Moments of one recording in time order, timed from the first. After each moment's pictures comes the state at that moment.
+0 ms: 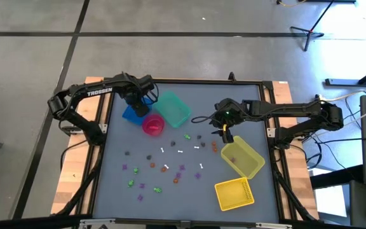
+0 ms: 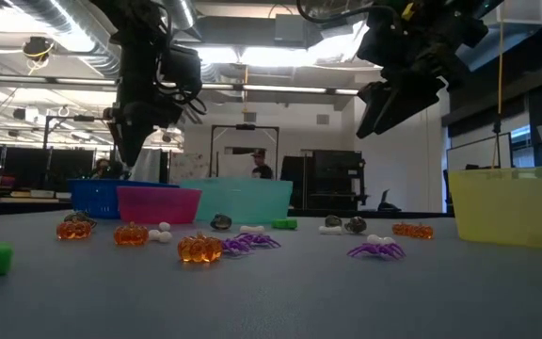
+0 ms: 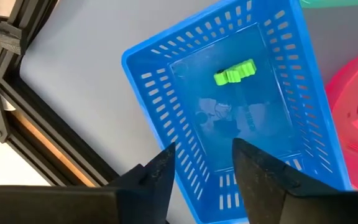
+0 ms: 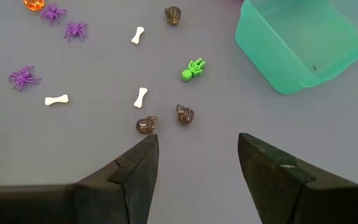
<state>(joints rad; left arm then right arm) 0.61 1.49 1.08 -1.11 -0.24 -0.17 -0.17 1.31 0.89 -0.47 -0.19 -0.35</state>
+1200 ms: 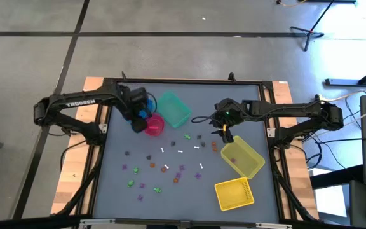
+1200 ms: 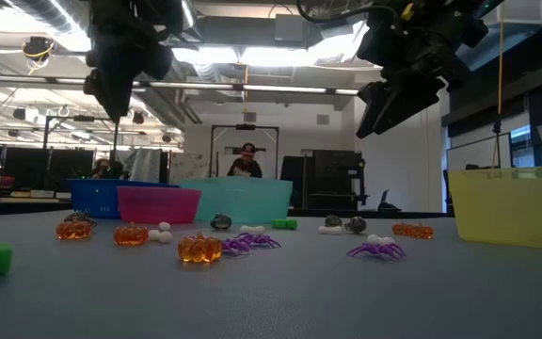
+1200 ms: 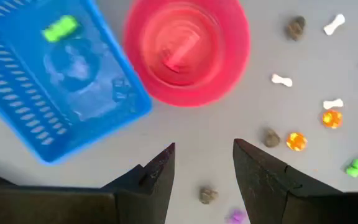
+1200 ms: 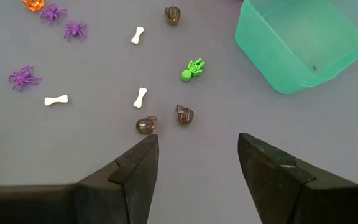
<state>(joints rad) 0.32 1.26 1.08 -1.18 0.12 -0.42 -0.17 1.31 0.89 -0.47 -0.19 -0.35</state>
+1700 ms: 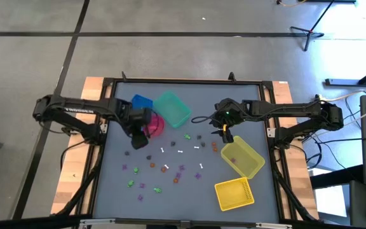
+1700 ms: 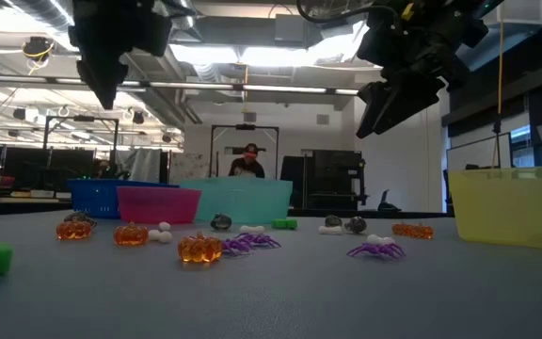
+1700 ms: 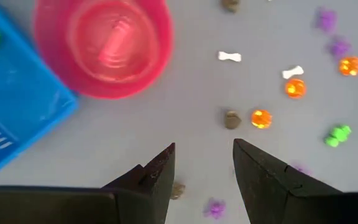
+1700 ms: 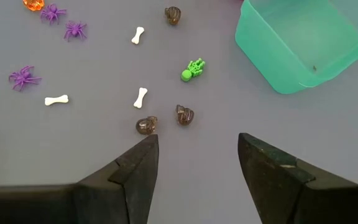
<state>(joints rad) 0.01 1.26 1.08 -1.11 0.06 -0.55 -0.17 1.31 0.89 -0.47 -0.19 -0.35</state>
